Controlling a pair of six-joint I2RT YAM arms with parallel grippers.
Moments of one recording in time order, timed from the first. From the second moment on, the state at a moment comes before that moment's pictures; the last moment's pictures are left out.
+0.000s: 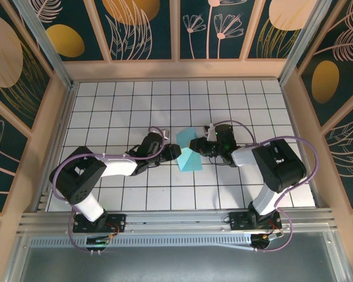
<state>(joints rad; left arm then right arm) -0.74 1.66 0.66 0.41 0.20 -0.89 0.45 1.69 0.58 0.50 -0.62 0.81</state>
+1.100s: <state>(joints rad) -0.73 1.06 0.60 0.57 0.21 -0.95 0.35 1.08 0.65 0.59 -0.74 0.89</state>
